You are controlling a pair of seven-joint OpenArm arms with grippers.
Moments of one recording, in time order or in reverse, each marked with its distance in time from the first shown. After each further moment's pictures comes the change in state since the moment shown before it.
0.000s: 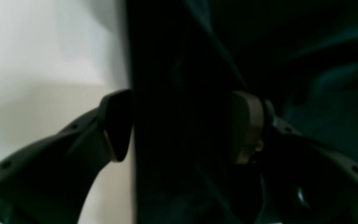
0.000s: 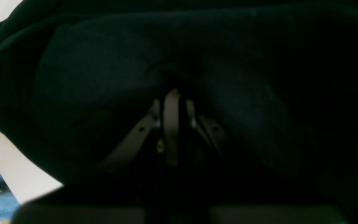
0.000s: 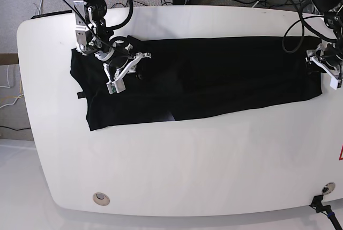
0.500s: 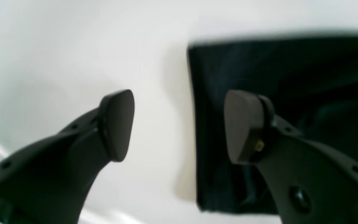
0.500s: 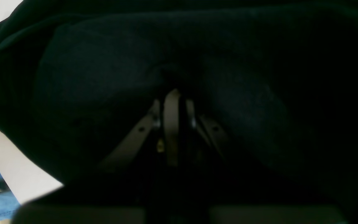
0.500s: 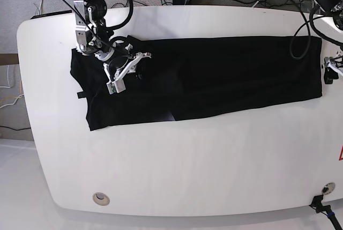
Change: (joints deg) left arm 0.3 -0.4 -8.0 12.9 5.9 -0.5 1.2; right arm 0.0 0.0 0.0 0.0 0.0 0.2 0.0
